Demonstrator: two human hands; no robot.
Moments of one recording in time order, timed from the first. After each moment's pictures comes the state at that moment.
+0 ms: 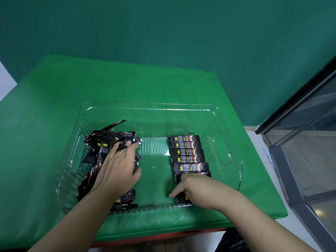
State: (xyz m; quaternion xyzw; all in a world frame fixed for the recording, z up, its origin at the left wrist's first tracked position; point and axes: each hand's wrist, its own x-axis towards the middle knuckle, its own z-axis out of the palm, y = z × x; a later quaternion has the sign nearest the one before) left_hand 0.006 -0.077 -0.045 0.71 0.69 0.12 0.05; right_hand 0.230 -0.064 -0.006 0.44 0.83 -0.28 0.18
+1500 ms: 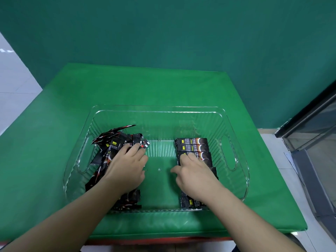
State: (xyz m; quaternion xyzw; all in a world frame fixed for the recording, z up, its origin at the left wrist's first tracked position) left_hand 0.004 -0.065 -0.038 0.79 0.59 -0.14 -0.06; right_hand 0.213 -0.046 -0.018 0.44 0.89 -0.10 0.05
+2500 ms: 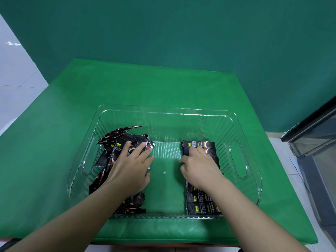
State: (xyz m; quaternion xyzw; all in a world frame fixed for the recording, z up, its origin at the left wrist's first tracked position) left_hand 0.002 -0.065 -0.040 0.77 0.62 -0.14 -0.01; right_hand 0.198 -0.012 -0.018 0.51 0.85 -0.10 0.10
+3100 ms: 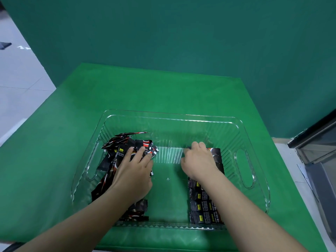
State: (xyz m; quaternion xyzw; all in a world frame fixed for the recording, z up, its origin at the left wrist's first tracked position) left_hand 0.007 -0.063 -0.032 0.74 0.65 -0.17 0.01; right_hand 0.175 0.019 -0.021 0.56 0.82 -0.08 0.10
